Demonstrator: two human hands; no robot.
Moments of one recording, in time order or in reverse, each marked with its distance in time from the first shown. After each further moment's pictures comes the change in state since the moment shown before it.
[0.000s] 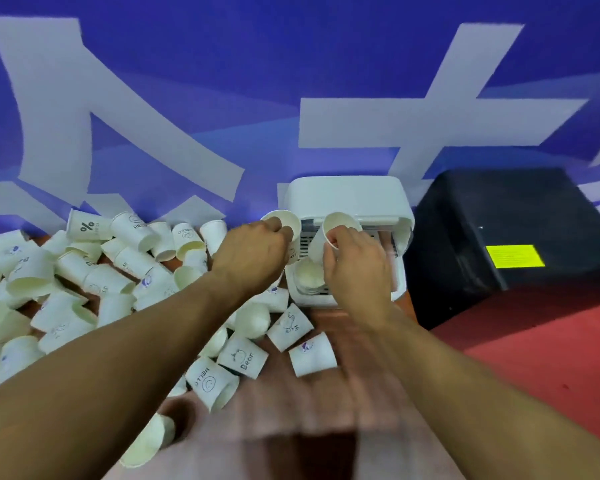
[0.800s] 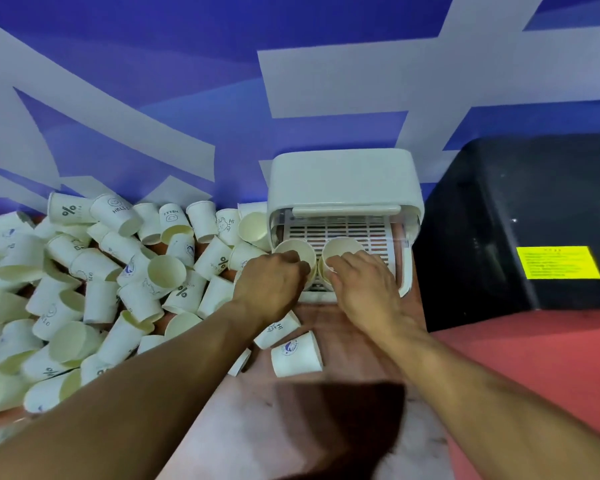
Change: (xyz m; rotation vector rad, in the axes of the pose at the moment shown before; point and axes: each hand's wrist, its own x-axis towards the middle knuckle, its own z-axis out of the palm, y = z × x) left_hand 0.031 0.067 0.089 -0.177 -0.206 -0.034; right_hand -0.019 0.110 0.068 0.120 -0.343 -0.198
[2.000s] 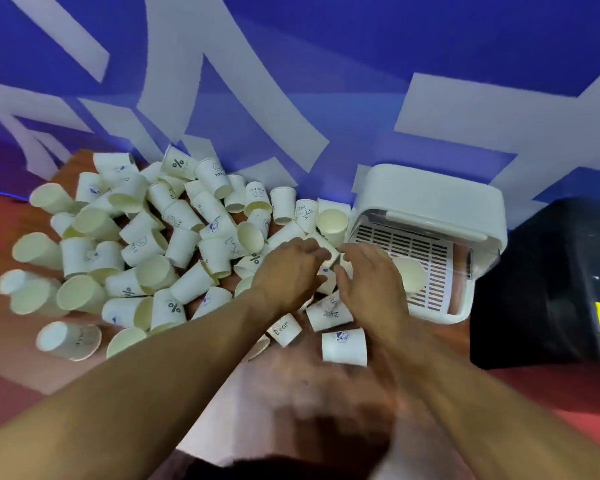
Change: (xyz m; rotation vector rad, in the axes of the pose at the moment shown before) left_hand -0.093 -0.053 -0.025 -0.166 0.132 -0.199; right_hand 0.015 -0.119 -0.007 0.107 -0.013 -0.132
